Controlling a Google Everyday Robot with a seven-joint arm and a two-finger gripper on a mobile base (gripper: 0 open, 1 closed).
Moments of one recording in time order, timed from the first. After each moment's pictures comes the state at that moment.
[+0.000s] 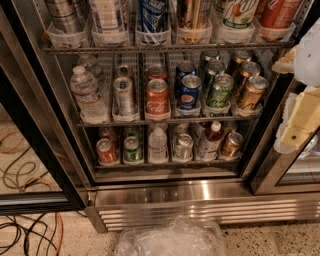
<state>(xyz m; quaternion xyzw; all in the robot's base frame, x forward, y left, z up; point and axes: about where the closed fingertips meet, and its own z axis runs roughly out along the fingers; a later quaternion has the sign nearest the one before) 0.438 -0.217 0.976 -0.60 0.78 -0.03 0.16</state>
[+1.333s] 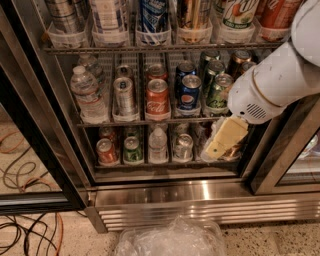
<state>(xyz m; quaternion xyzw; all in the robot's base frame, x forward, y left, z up) 0.479 -0.127 0.894 -0.55 0.79 0.08 0.25</state>
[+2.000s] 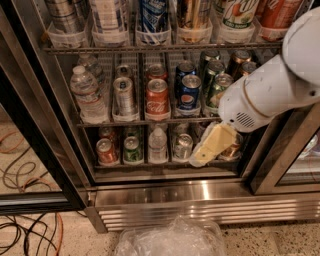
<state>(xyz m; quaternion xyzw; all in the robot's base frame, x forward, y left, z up) 0.477 -0.108 0.881 -0.54 0.79 0.10 0.27</state>
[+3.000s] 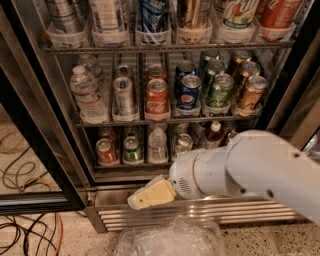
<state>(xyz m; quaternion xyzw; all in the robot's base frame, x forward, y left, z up) 0.421 -0.002 0.783 -0.37 0.84 0.22 0.33</state>
